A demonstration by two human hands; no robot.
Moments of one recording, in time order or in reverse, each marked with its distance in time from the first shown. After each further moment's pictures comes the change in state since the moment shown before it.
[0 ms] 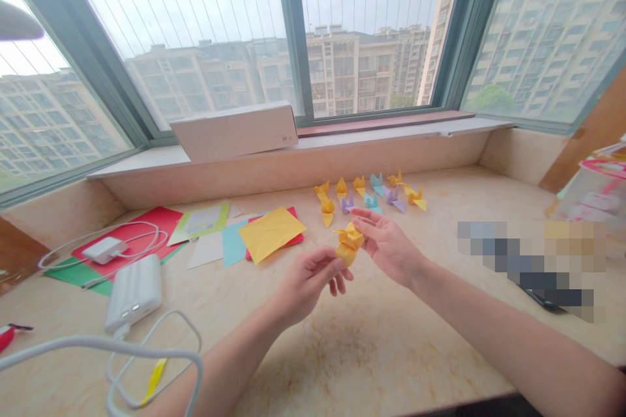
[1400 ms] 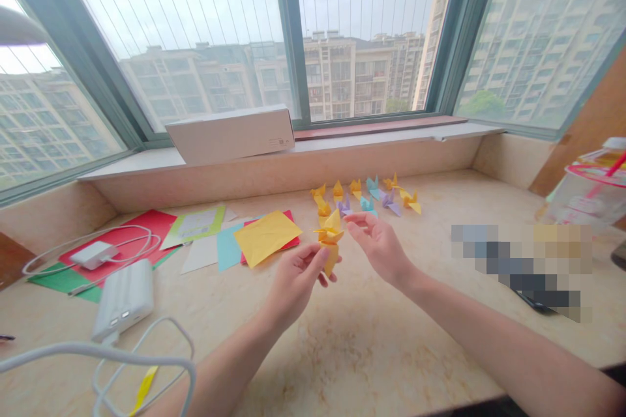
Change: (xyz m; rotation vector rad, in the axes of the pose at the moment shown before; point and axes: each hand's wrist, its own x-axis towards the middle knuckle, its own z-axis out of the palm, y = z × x) left_hand 0.004 0.002 -0.002 0.074 0.235 -0.010; right_hand 0.002 0.008 -0.005 -0.597 0.020 -0.392
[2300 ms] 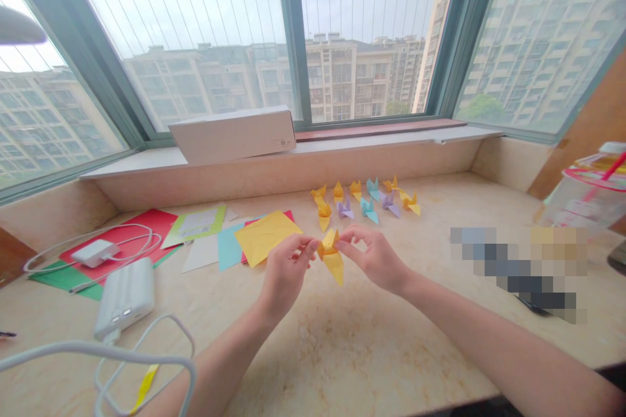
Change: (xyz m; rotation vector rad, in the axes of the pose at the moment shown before) left_hand 0.012 -0.014 -0.021 0.385 0.252 0.207; right_hand -0.004 0.008 0.002 -0.293 -0.194 -0.147
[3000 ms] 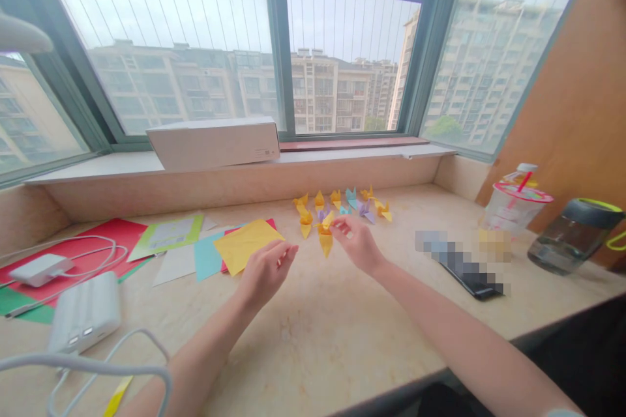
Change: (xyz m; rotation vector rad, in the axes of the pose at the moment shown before) left_hand 0.013 -0.020 -0.017 0.501 -0.101 0.360; right_hand 0.022 0.031 -0.014 -0.118 0.256 -0.036
